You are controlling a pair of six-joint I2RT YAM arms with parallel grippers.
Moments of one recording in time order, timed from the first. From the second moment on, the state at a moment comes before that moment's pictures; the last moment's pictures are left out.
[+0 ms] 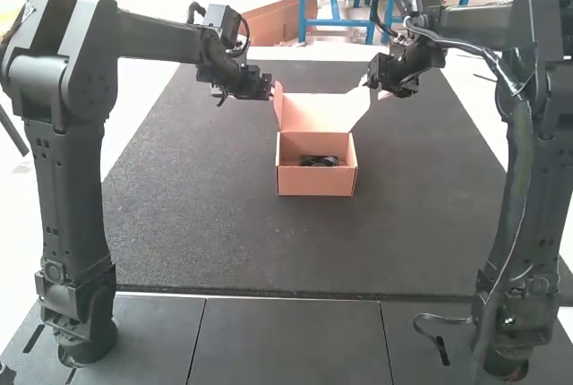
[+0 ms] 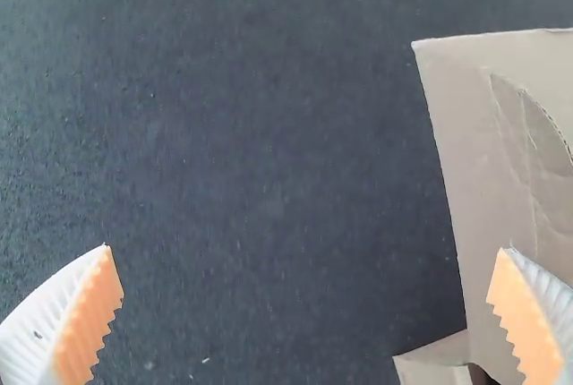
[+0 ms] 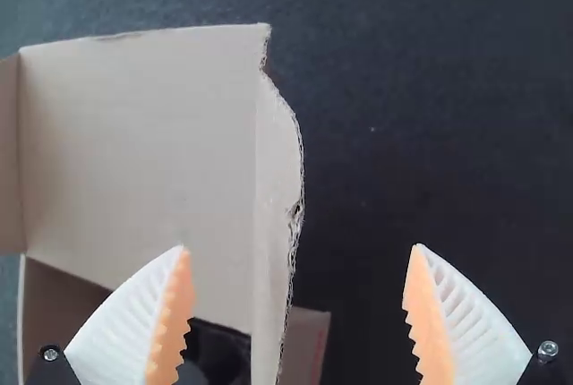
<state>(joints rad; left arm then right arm) -0.28 1.95 1.56 -0.37 0.05 -0.12 0.20 1.97 1.67 -0.62 -0.31 0.15</state>
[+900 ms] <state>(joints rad) -0.28 1.95 1.56 -0.39 0.05 -0.12 0.21 2.04 1.76 -0.61 -0.33 0.16</state>
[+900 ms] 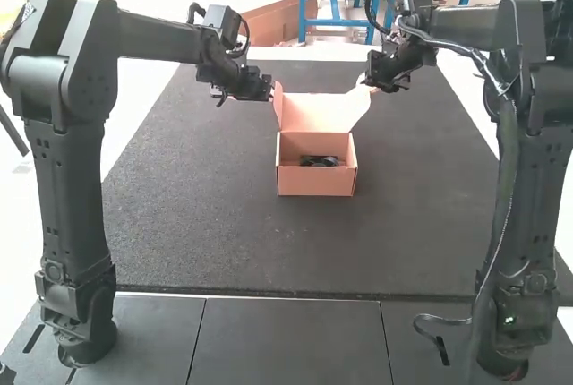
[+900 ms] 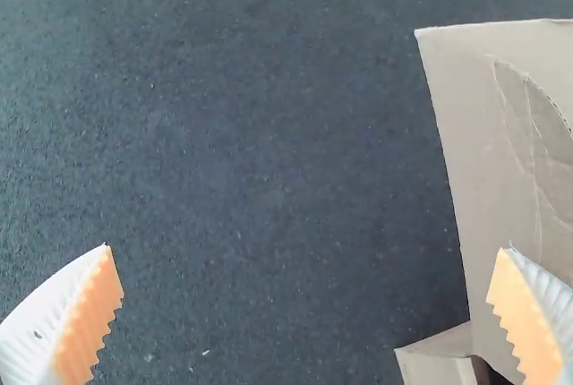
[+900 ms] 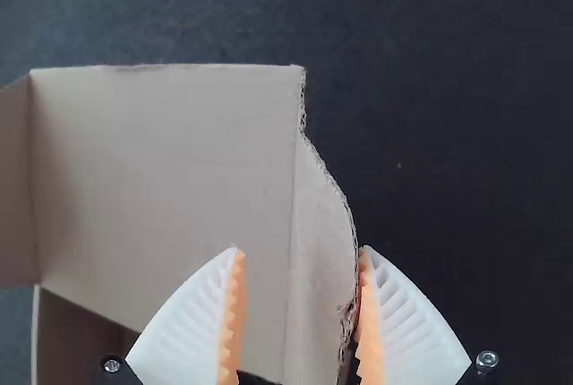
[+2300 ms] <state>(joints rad) -0.32 1.95 1.62 -0.48 0.05 -0.12 0.26 1.96 1.73 -0.72 -0.33 0.13</state>
